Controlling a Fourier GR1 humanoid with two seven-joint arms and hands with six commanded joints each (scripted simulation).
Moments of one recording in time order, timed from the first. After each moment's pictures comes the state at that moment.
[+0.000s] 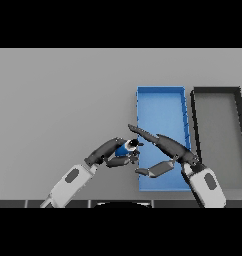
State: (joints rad) left arm -0.26 0.16 -0.61 -1.60 0.09 -0.14 -0.02; right arm -0.20 -0.35 0.30 -2.03 -0.28 0.48 0.28
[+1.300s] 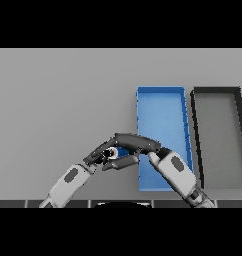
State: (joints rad) left arm -0.26 0.17 -0.61 -1.61 0.12 -0.17 -0.05; right arm -0.49 -0.14 0.45 -1.81 -0.27 0.59 0.35
